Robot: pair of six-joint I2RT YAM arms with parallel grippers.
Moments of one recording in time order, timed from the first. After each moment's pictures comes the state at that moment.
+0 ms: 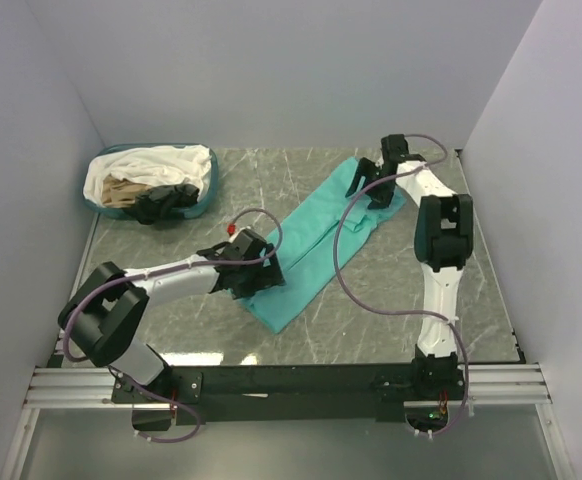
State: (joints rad) left arm -0.70 1.52 0.80 -0.27 -0.05 -0.96; right arm 0.07 2.26 1.80 -0.61 -0.25 0.48
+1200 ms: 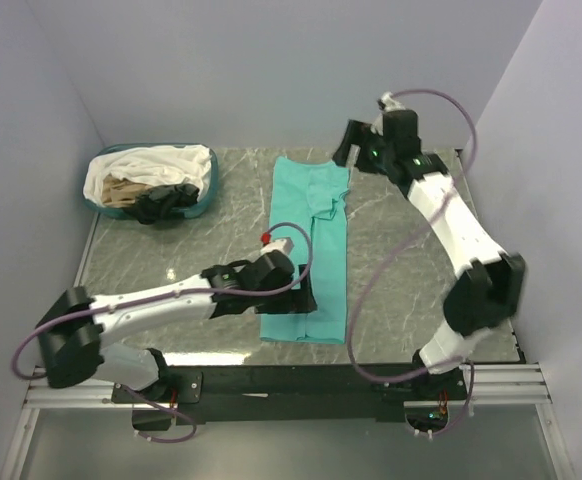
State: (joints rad) left arm -1.07 1.39 0.94 -0.41 -0.09 -0.98; right arm 0.26 1.72 1.67 -0.47 -0.11 0.40
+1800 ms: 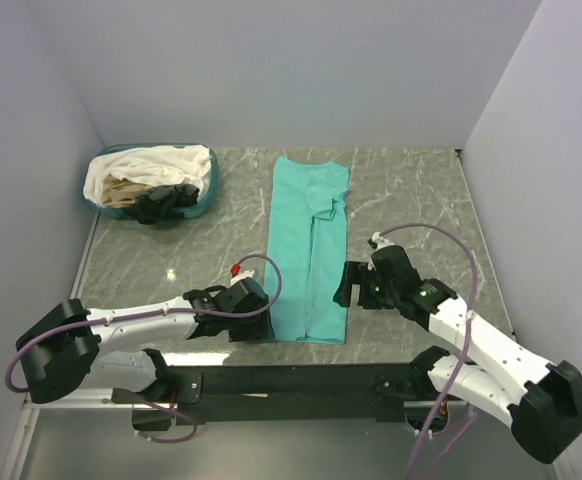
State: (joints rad) left arm -1.00 1.23 0.55 -0.36 -0.05 -1.03; right arm 0.55 0.93 0.57 -0.50 -0.06 0.59
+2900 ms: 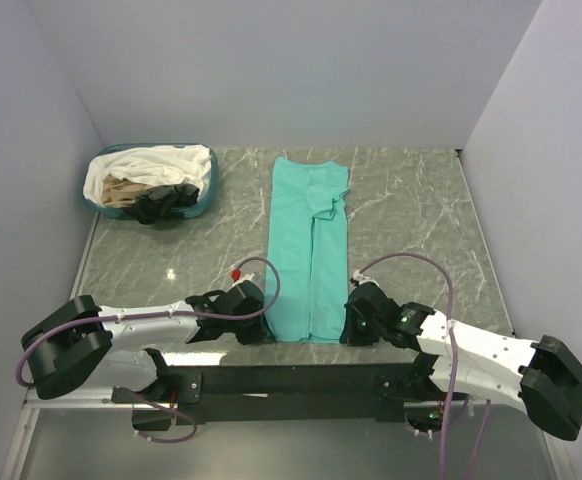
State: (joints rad) left arm -1.00 1.28 0.46 -0.13 0.05 -1.13; right arm 0.87 0.95 0.35 -0.42 -0.02 0.80
